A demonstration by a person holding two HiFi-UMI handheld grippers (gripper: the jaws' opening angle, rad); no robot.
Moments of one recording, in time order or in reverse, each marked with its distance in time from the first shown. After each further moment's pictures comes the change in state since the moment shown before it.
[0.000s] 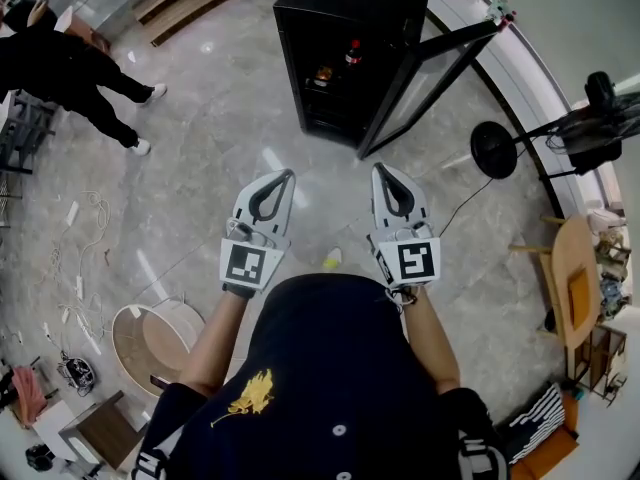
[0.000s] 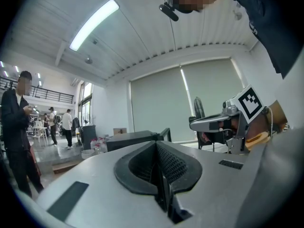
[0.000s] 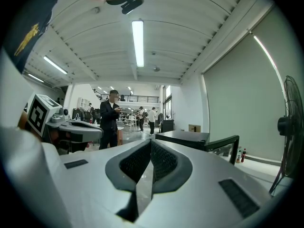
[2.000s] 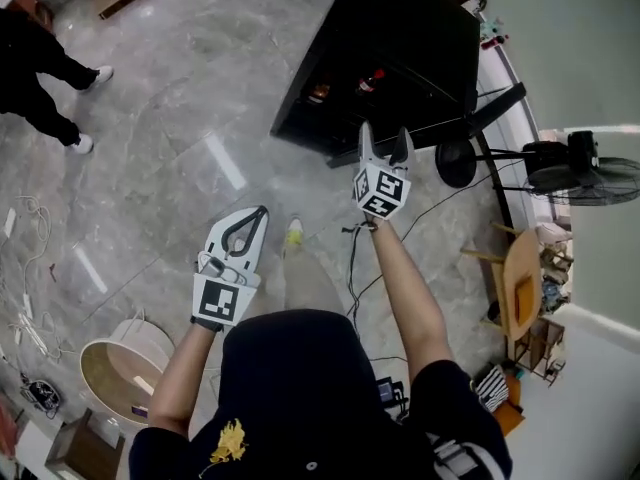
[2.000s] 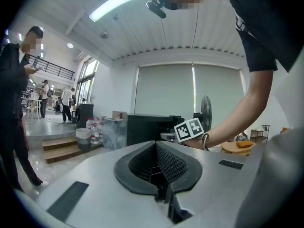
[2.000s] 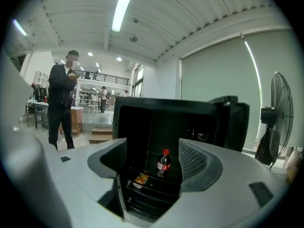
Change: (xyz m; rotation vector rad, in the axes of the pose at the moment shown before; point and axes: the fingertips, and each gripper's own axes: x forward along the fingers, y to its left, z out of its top) left arm 0.020 0.204 -0.129 -0.084 0.125 -0.136; right arm 0.313 -0.082 -0.166 -0.002 0.209 -0.449
